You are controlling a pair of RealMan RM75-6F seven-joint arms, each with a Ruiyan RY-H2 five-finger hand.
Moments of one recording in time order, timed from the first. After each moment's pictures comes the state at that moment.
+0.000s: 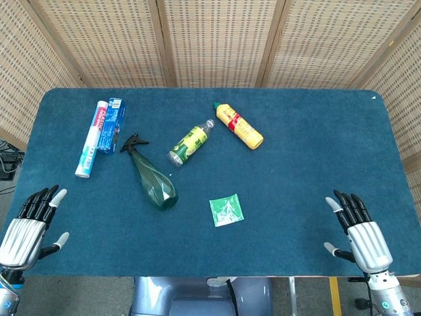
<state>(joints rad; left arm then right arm) -0.08 -1.11 0.02 -1.77 1.66 1.53 0.22 0.11 -1.21 -0.01 -1.52 -1.73 1.58 0.09</state>
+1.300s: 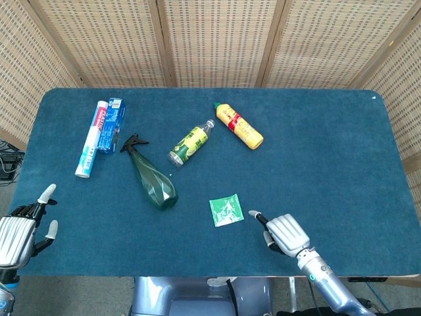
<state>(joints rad) -0.06 -1.13 -0.01 -1.76 1.67 1.59 0.18 0.41 -1.32 0.05 -1.82 -1.40 0.98 -0.34</state>
